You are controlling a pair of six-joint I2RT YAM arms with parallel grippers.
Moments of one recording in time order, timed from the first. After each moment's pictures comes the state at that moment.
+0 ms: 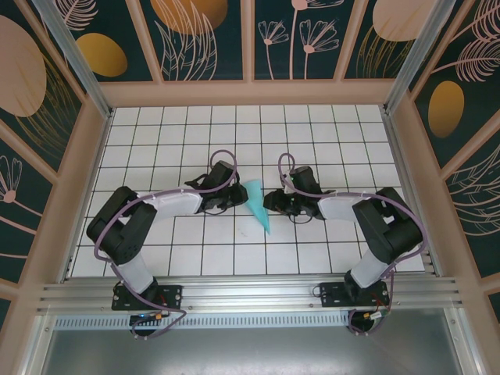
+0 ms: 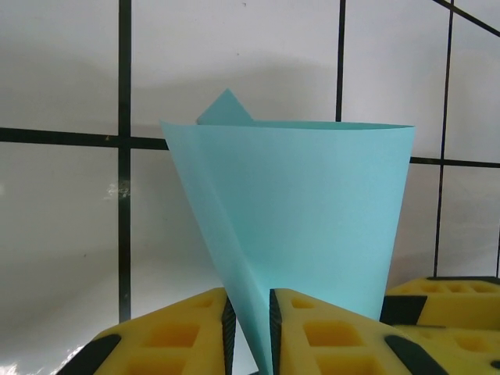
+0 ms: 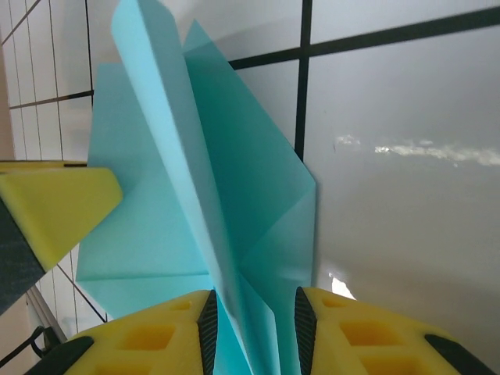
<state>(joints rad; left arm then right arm) -0.67 1.72 0.91 -0.09 0.14 -0.88 0.54 1.64 0.67 0.13 -0.50 0.73</state>
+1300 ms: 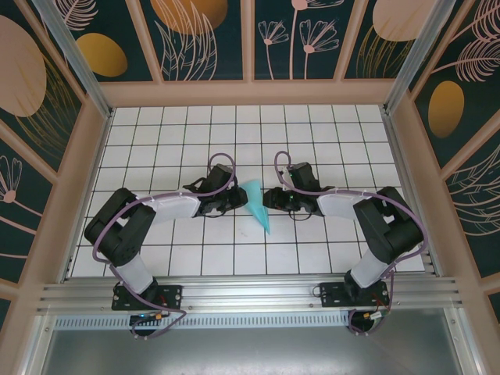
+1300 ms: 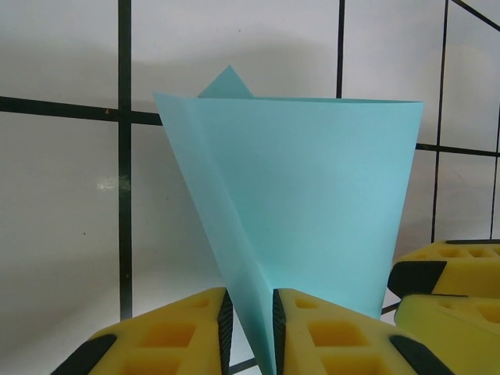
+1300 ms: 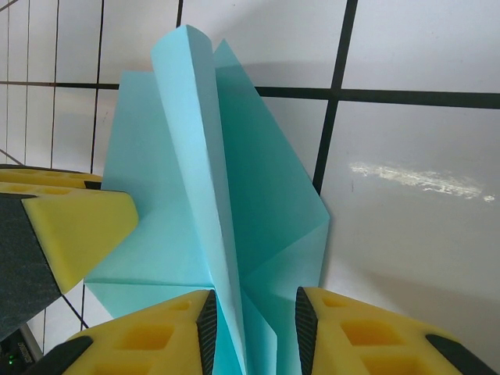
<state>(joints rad) -0.67 1.71 0.86 -0.03 0.17 -0.90 0.54 1.64 0.72 0.07 -0.48 0.60</state>
